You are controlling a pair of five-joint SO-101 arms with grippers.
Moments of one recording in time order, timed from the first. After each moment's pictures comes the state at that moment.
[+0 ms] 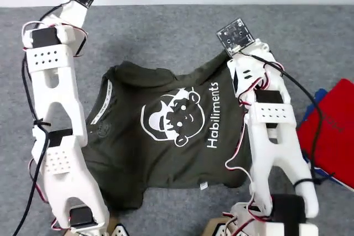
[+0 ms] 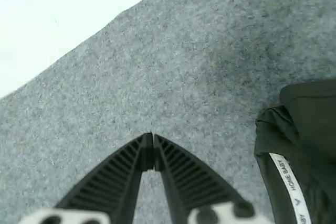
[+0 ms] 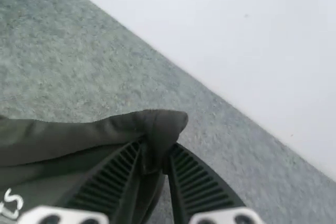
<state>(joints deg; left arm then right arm) -14.1 35.6 -45.1 73.4 -30.8 -1.6 -12.7 31.7 14.2 35.6</state>
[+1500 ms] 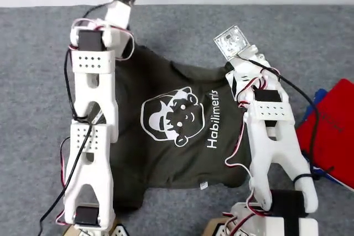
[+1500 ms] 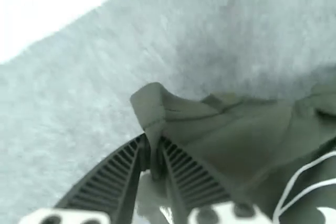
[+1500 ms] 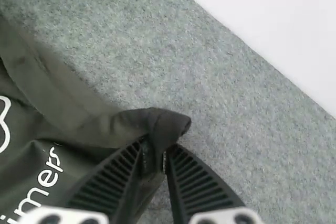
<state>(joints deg) -0.5 60.4 -93.5 97.0 -14.7 -1.5 -10.6 31.7 23.2 35.6</state>
